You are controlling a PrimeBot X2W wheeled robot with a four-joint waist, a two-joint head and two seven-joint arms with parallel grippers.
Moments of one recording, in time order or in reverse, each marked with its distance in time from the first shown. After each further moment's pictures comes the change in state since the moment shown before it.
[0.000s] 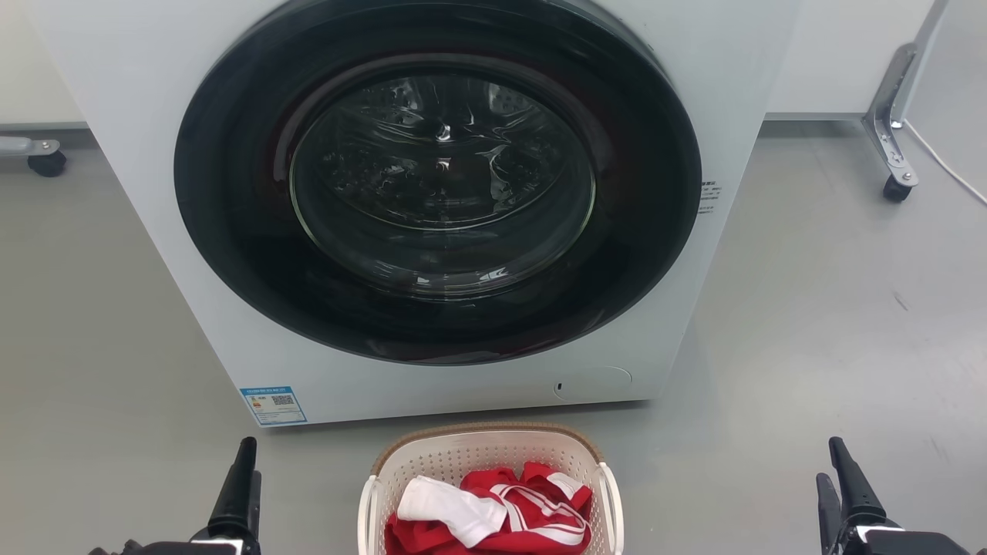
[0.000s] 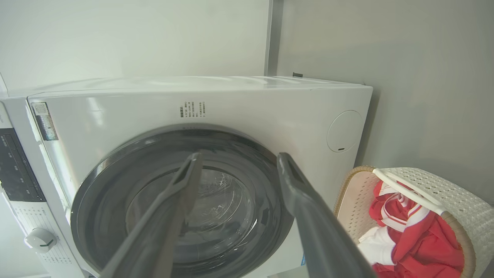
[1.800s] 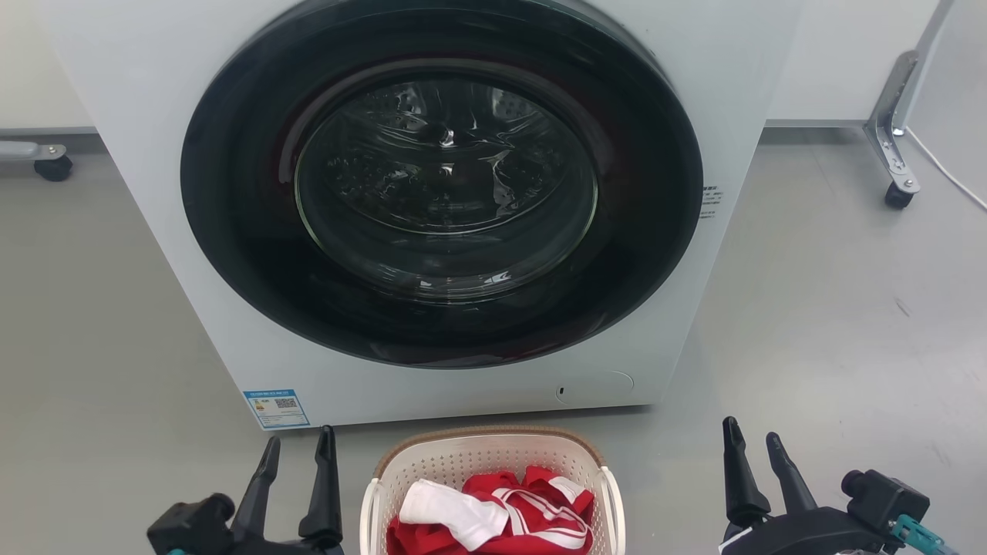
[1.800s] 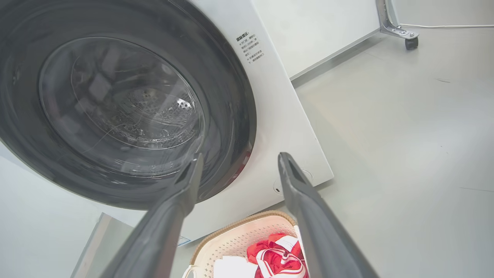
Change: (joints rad) left arm 0.053 0.050 -0.221 -0.185 0.960 0.158 -0.201; right arm -0.002 -0.020 0.263 -0.097 -0.893 -0.157 -0.201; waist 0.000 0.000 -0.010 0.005
